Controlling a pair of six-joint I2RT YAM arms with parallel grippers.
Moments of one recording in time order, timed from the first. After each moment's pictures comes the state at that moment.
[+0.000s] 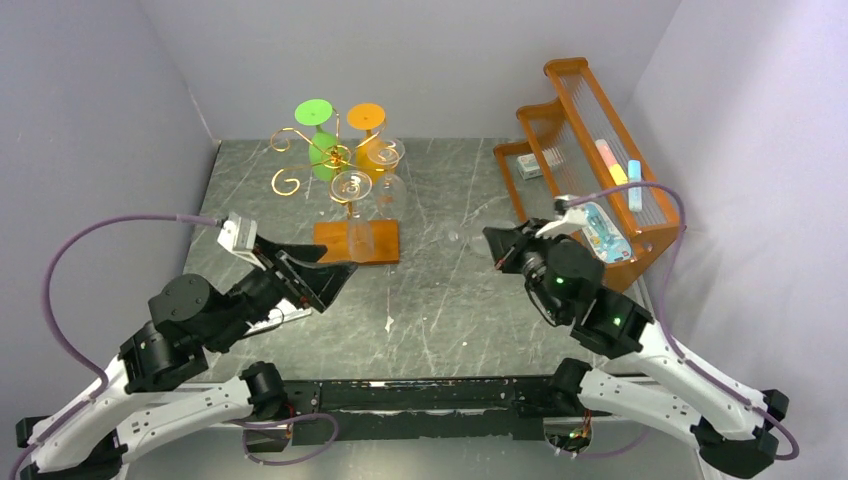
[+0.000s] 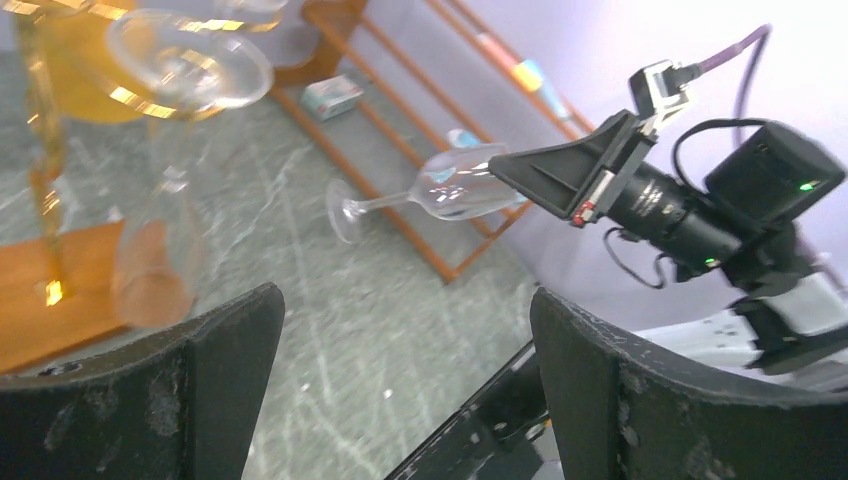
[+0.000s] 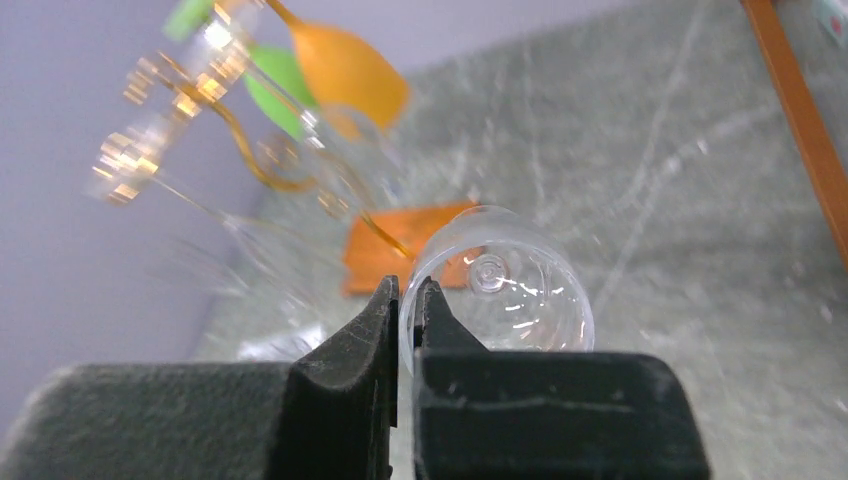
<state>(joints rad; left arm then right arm) -1.06 0.47 0.94 -0.44 -0.35 -0.54 0.93 0.74 0.87 -0.37 0.57 0.65</state>
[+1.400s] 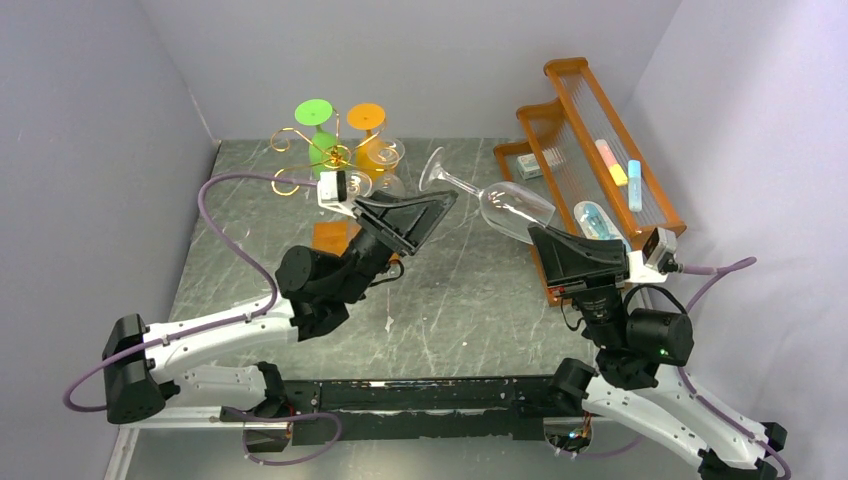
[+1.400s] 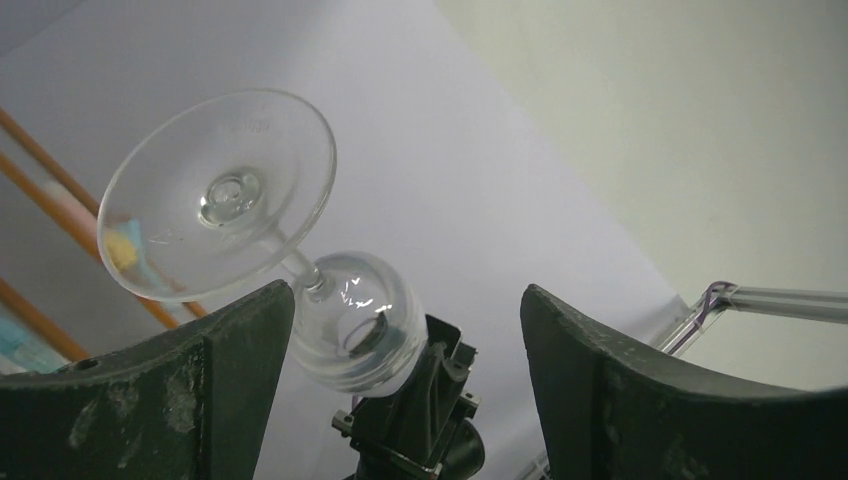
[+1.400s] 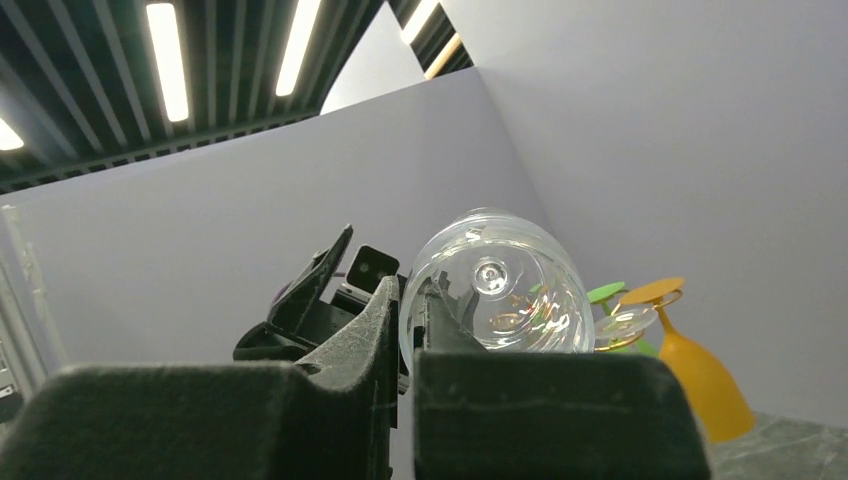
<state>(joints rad) -1.15 1.16 0.92 0.89 -0.23 -1.00 0.93 0.38 0.60 0.60 0.16 0.44</state>
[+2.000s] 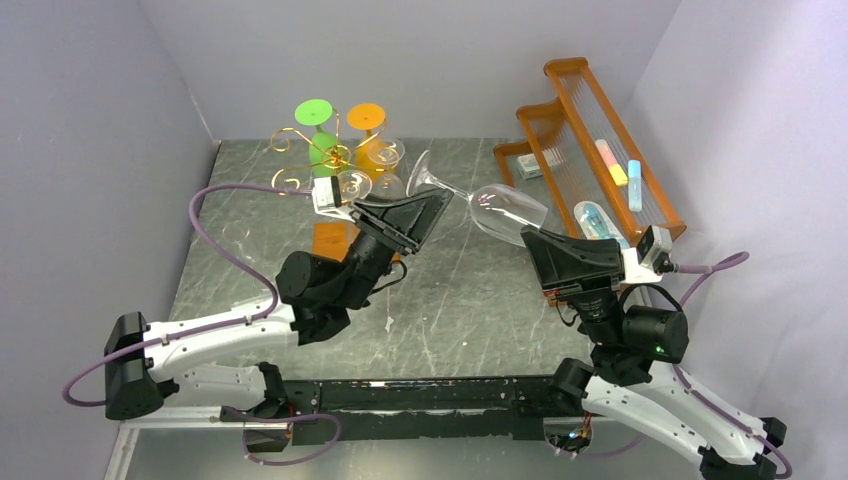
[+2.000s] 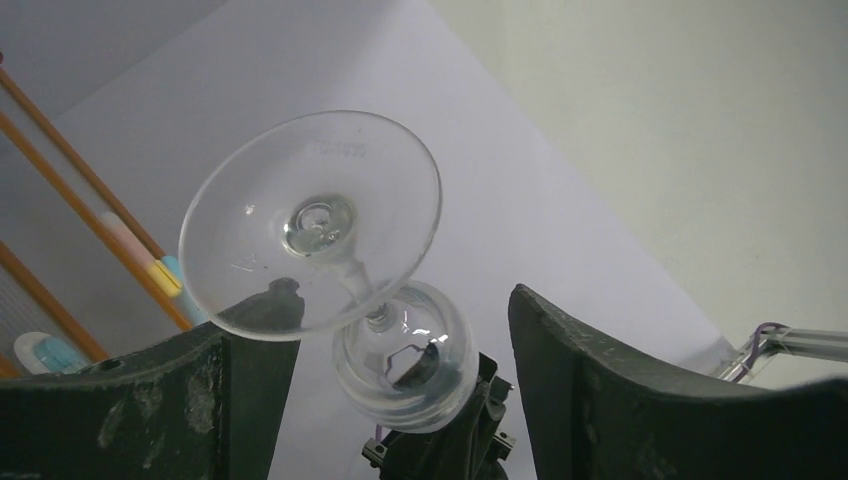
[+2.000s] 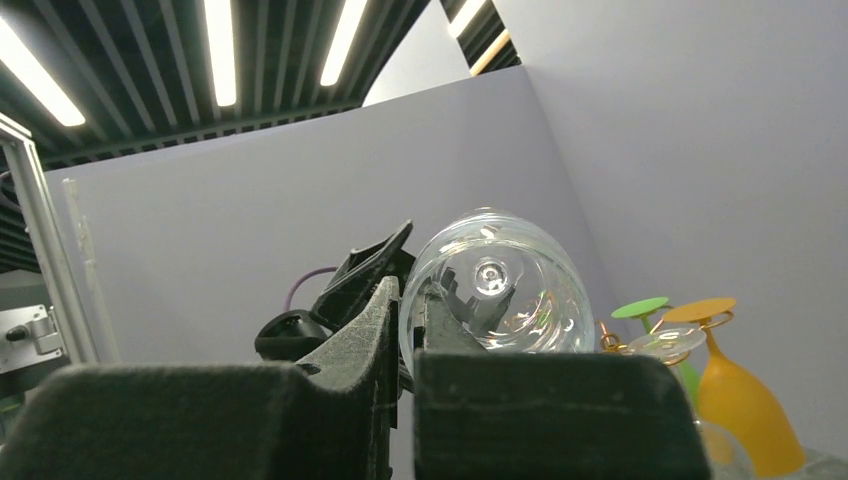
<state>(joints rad) -1.21 1.15 0.92 0.94 -0.39 -0.90 0.93 0.43 0.60 0.69 0.07 0.45</state>
